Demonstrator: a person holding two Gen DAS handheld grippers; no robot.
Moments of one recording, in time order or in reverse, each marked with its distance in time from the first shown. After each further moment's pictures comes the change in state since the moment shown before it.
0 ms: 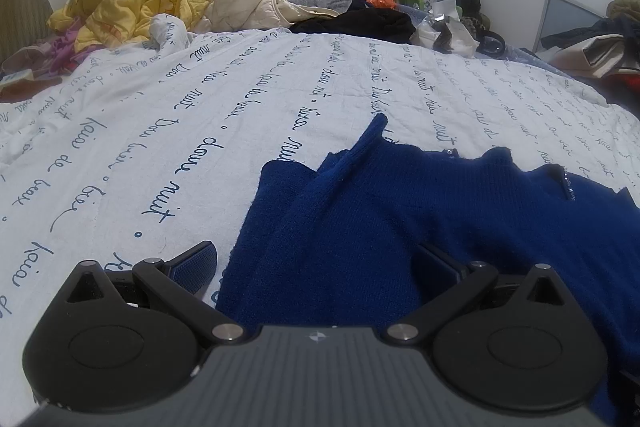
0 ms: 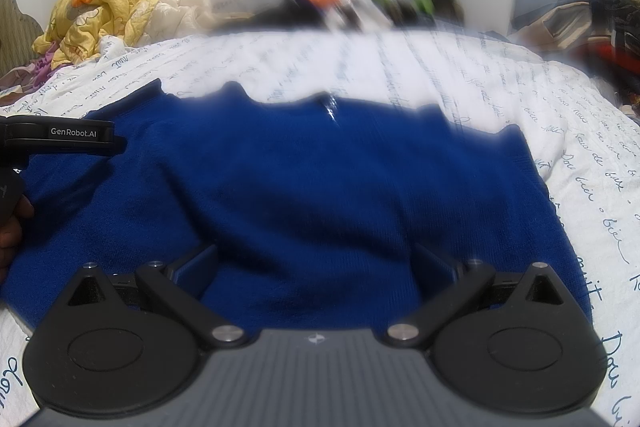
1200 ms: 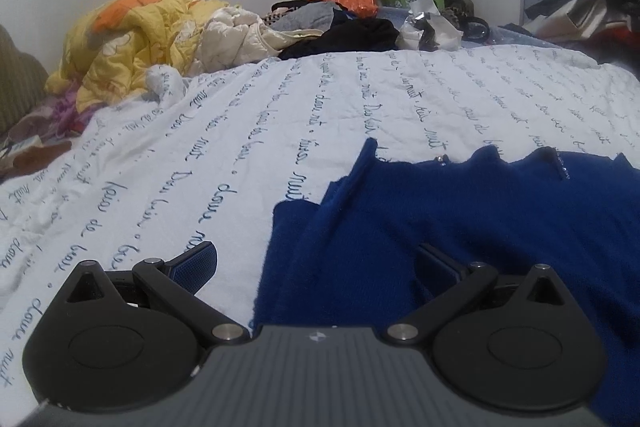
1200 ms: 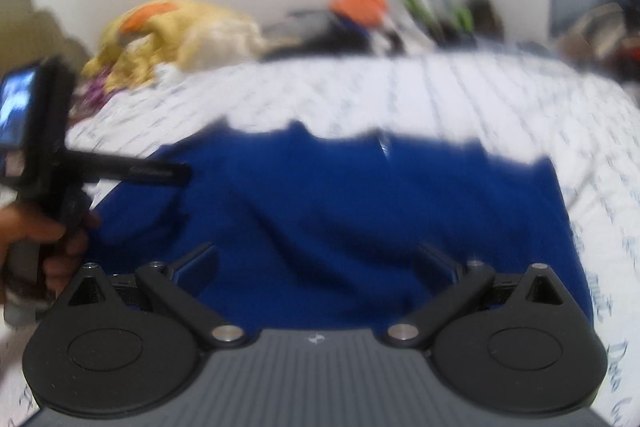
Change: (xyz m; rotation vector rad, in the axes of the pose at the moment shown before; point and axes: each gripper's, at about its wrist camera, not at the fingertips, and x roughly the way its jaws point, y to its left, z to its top) left arm -0.028 -0.011 0.012 0.179 -0.046 0.053; right arm -0.044 0.010 0.016 -0.029 -0.045 0.165
